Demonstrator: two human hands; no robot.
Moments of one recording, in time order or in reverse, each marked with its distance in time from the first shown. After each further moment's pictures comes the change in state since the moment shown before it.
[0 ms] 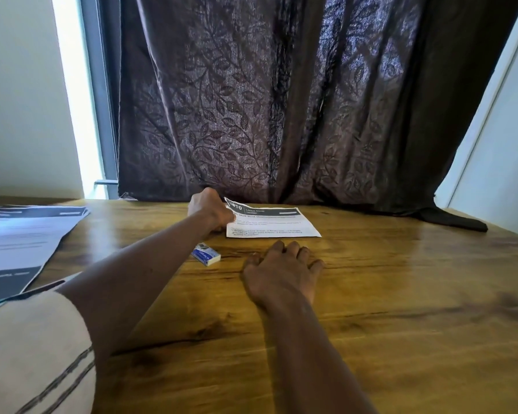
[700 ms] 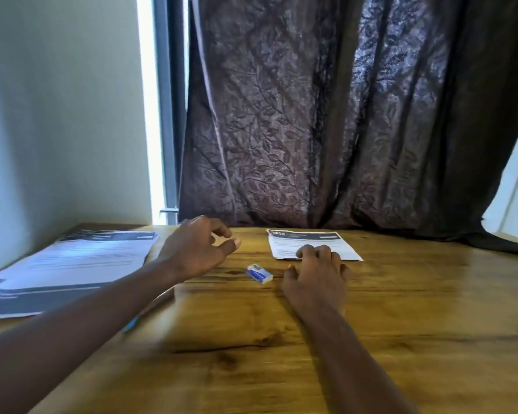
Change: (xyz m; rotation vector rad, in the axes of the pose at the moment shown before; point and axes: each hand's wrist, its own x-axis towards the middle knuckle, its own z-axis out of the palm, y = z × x) left_hand -0.108 -0.067 -0.140 0.178 0.106 0.421; right_hand -0.015 -0.020 -0.004 0.183 0.354 -0.214
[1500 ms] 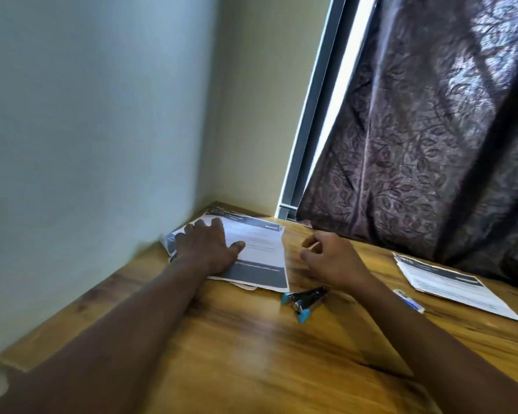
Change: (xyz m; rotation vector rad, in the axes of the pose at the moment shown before) left_hand -0.078 -0.194 -0.102 0.321 -0.090 -0.607; right_hand 0.002 -0.209 0.049 0.240 -0.387 -0.415
